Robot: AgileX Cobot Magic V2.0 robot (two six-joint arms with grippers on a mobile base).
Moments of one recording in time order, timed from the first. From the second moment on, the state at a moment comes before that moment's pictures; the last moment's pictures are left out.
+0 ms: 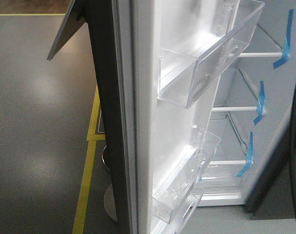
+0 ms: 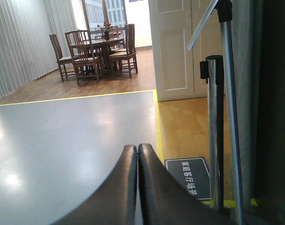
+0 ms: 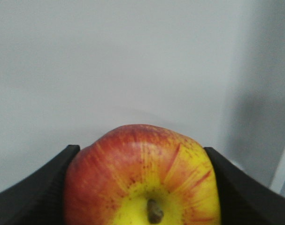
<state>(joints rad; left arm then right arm) 0.09 -0.01 0.02 0.24 0.08 -0.19 -0.01 1.56 -1.81 0.92 0.87 -0.79</state>
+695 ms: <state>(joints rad) 0.09 -0.01 0.02 0.24 0.08 -0.19 -0.01 1.62 -1.81 0.86 0.89 -0.83</state>
